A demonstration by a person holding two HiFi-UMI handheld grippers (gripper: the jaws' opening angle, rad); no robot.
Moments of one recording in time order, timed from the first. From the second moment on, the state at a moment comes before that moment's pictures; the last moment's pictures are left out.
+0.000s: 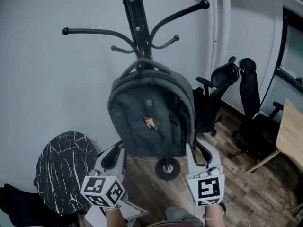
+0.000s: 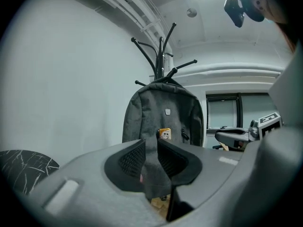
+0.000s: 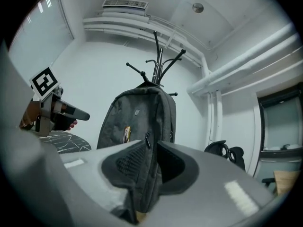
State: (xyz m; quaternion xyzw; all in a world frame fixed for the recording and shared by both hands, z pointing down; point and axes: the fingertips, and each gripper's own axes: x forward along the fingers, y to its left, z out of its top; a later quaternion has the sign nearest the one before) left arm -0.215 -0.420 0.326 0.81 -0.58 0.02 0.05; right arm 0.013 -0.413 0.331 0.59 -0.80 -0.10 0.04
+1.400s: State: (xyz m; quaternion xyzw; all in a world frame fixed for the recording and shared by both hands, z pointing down) left arm -0.235 -0.538 0.372 0.81 -0.57 0.06 0.09; right arm 0.022 -0.514 0.358 0.59 -0.81 -0.06 0.05
